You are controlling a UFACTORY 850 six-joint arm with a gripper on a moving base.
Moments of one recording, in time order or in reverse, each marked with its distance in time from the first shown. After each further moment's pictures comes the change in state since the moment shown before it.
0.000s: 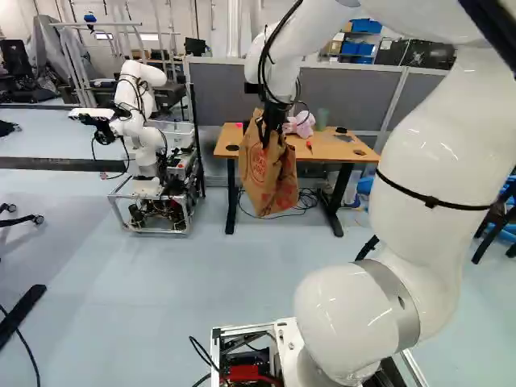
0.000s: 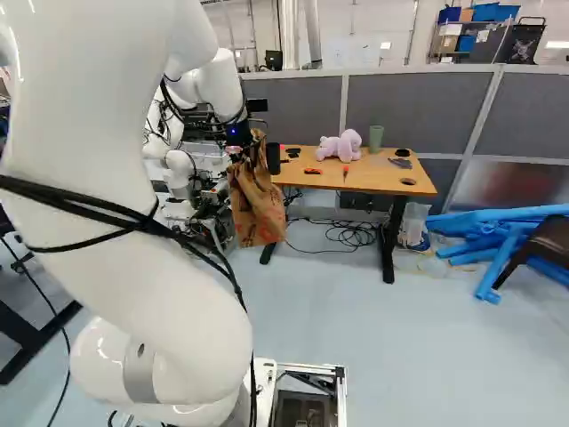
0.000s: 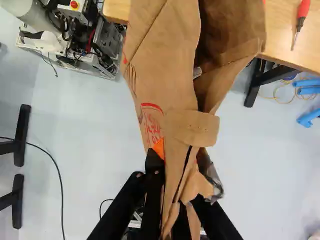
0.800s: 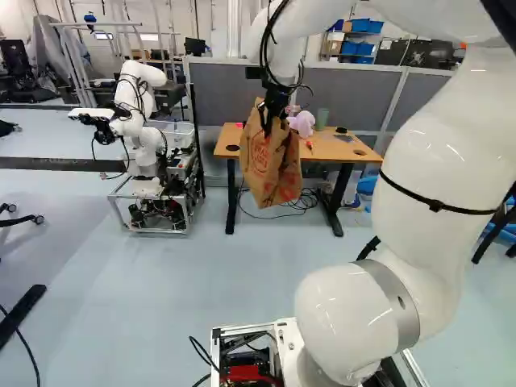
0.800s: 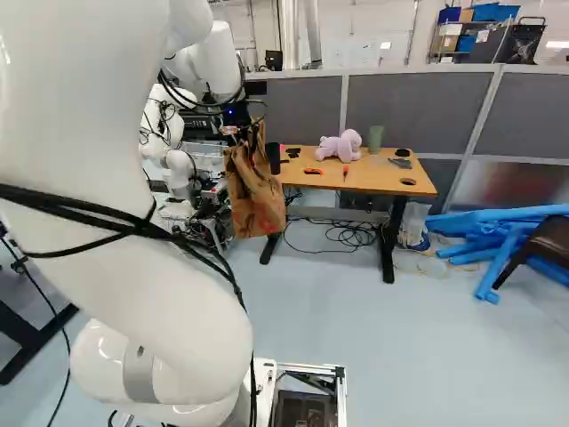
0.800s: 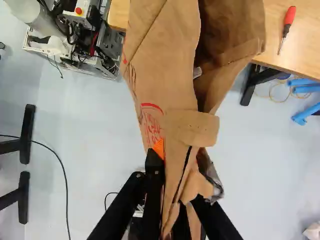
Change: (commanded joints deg) arm -0.4 1.1 -5.4 0.0 -7.3 0.0
